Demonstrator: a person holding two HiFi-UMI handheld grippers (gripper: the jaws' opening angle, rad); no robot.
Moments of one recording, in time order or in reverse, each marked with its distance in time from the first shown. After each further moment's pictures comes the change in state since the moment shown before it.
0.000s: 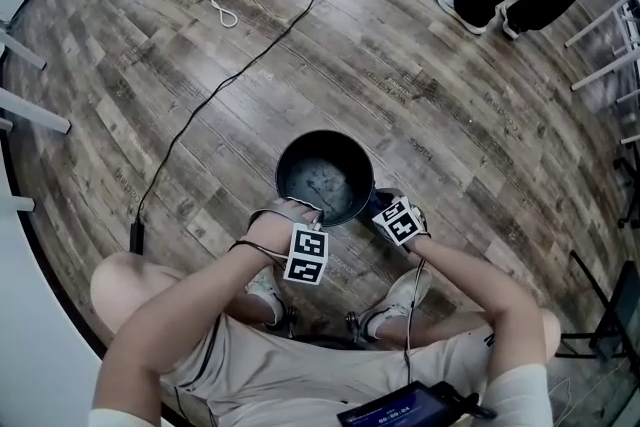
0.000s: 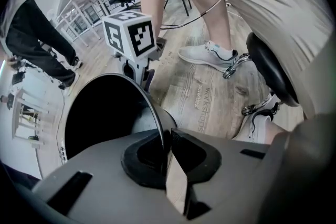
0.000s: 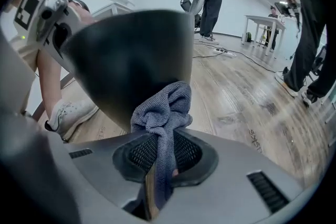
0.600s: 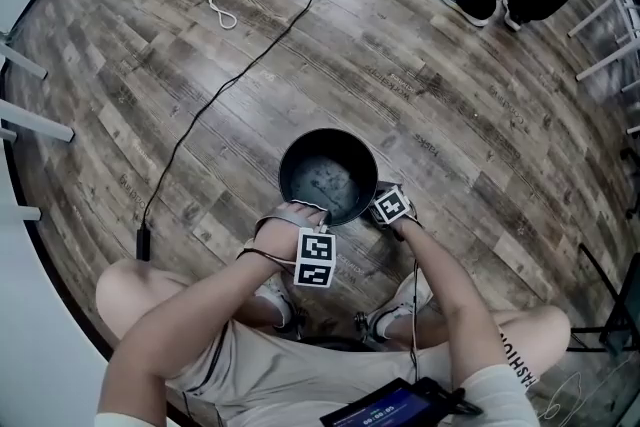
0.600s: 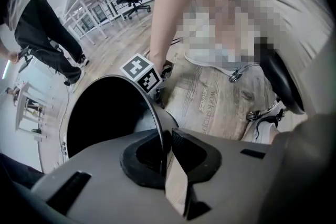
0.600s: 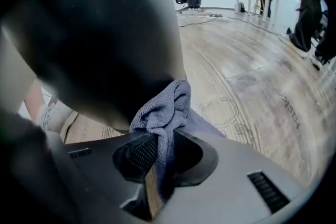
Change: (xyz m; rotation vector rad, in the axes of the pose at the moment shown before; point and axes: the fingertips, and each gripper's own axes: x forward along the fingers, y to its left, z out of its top) left arm 0.002 0.006 0.005 -0.056 -0.005 0.041; right arm 0.088 -0.007 -0.060 0.203 0.188 0.065
